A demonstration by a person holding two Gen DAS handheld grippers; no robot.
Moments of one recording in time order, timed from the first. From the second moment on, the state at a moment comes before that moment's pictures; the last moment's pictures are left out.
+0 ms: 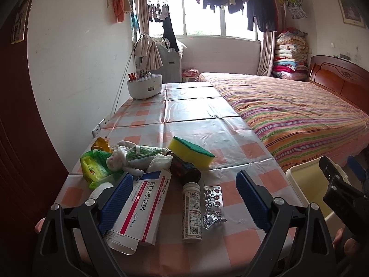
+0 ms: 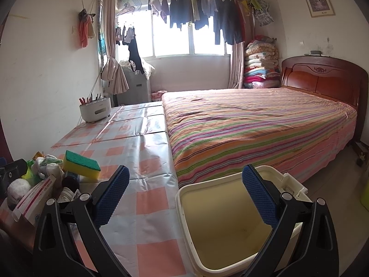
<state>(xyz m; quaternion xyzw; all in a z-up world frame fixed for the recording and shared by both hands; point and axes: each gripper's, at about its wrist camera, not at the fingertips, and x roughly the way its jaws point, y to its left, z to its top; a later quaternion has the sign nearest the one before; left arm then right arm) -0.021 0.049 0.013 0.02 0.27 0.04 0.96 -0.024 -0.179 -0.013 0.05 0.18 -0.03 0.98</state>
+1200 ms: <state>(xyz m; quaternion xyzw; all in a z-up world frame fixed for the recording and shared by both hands) -0.030 0.066 0.020 0.02 0.26 0.06 0.96 -0.020 -0.162 -0.011 0.04 0.18 -0.02 0.98</state>
